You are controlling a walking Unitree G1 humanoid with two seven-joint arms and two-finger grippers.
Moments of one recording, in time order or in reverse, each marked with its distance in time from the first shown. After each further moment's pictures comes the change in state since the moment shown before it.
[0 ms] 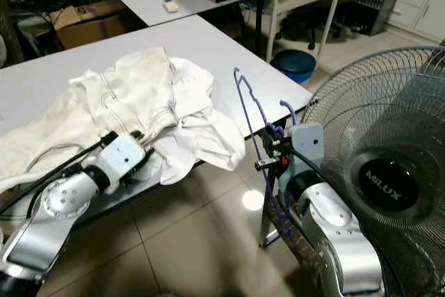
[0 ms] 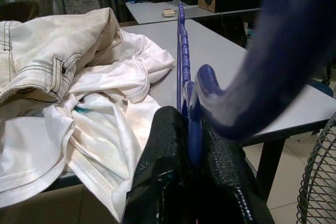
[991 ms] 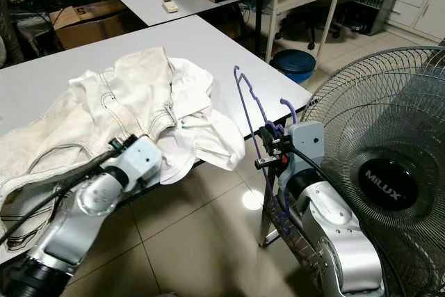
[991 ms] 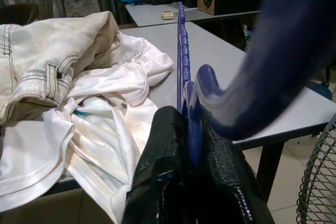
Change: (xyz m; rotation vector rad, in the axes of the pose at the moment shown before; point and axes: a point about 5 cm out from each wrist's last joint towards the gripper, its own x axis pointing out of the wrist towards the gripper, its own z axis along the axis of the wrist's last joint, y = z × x) left arm 0.024 -0.023 -0.004 0.038 0.089 0.085; right arm 0.002 0.000 0.003 -0.001 -0.012 0.000
